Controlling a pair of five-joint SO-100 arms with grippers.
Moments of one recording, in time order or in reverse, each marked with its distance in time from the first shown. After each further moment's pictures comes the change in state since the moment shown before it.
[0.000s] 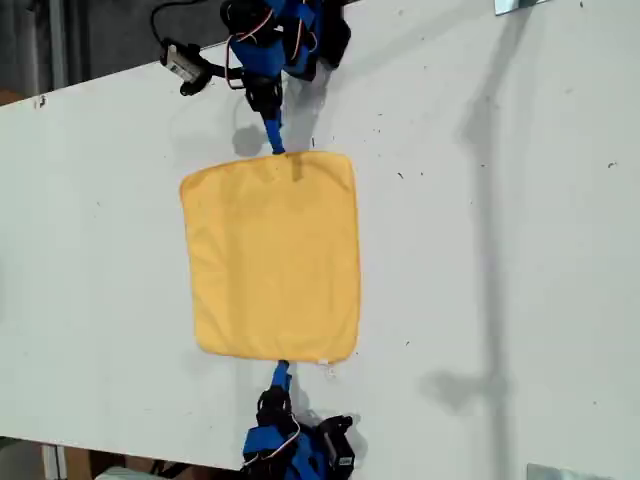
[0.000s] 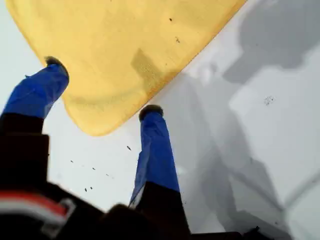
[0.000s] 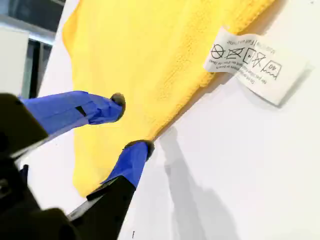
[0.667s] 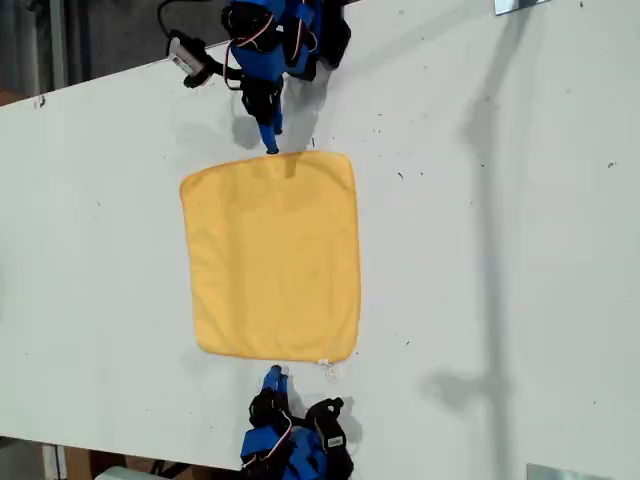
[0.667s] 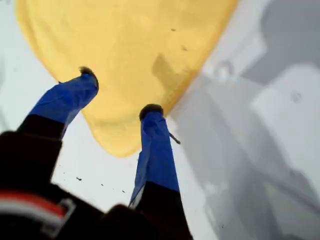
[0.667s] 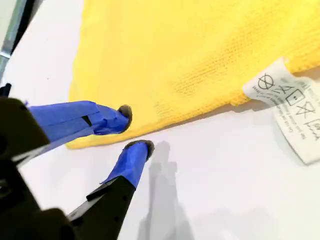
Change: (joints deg) arm 0 -4.0 0.0 -0.2 -1.8 -17.1; arm 1 -2.3 -2.2 1.8 -7.8 11.8
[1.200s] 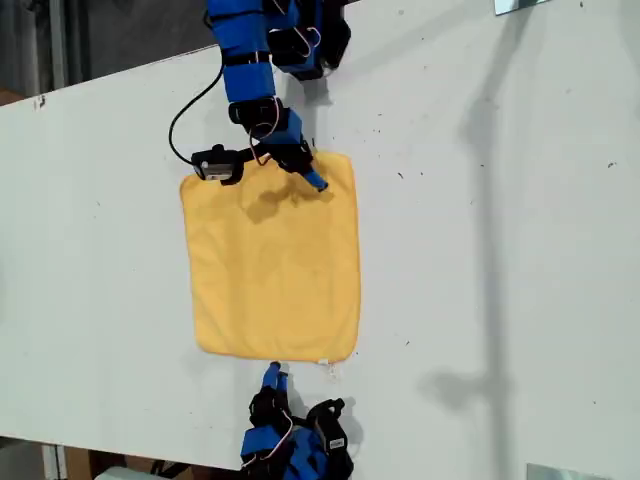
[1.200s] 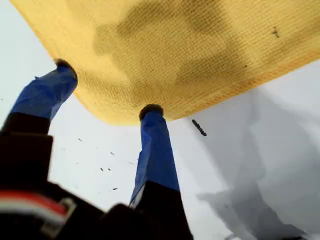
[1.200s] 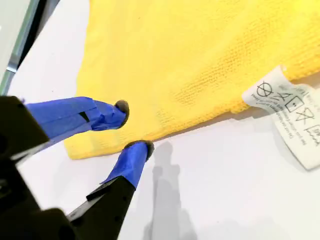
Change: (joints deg) arm 0 1.3 0.0 0.4 -1.1 0.8; arm 1 -17.8 -73.1 -31.1 -13.8 -8.8
